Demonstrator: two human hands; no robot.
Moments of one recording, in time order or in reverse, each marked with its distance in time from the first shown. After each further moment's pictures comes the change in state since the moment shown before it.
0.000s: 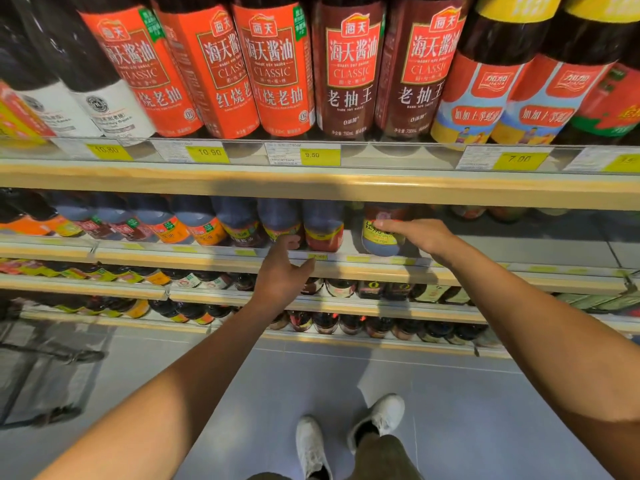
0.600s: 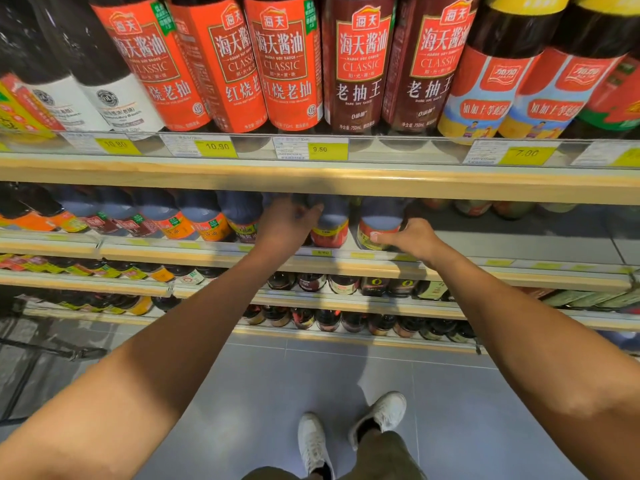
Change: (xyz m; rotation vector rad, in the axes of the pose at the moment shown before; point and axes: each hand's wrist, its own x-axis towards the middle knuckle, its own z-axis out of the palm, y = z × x) left_hand 0.041 0.053 -0.032 0.087 0.064 0.139; right_hand 0.007 0.016 0.028 0.003 -0.050 -0.126
